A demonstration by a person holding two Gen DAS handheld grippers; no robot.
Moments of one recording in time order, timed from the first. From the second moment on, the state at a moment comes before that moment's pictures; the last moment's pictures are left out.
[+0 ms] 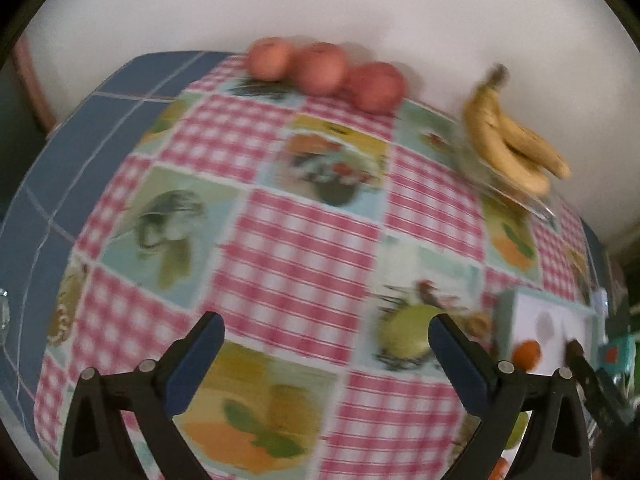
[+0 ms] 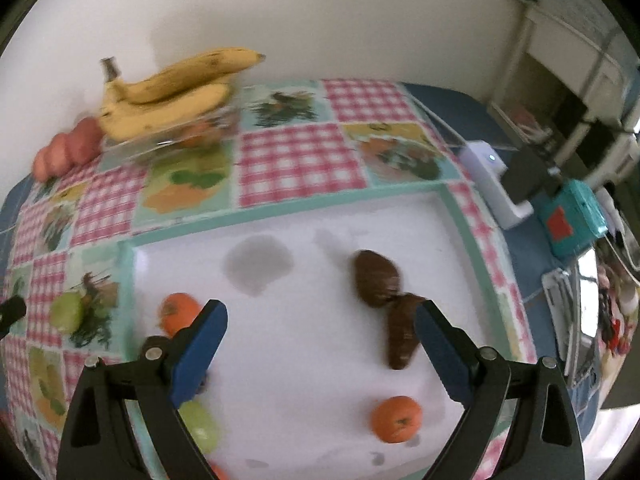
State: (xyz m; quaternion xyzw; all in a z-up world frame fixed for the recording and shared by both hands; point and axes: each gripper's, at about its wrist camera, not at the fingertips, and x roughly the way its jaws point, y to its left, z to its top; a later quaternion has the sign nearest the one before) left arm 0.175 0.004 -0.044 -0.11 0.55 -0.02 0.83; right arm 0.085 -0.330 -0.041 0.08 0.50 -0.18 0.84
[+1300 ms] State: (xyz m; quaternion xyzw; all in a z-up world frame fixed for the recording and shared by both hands) left arm 0.185 -0.038 -0.081 -0.09 0.57 -0.06 0.81; right arm 0.113 -0.260 -0.057 0.05 0.53 -0.08 0.84
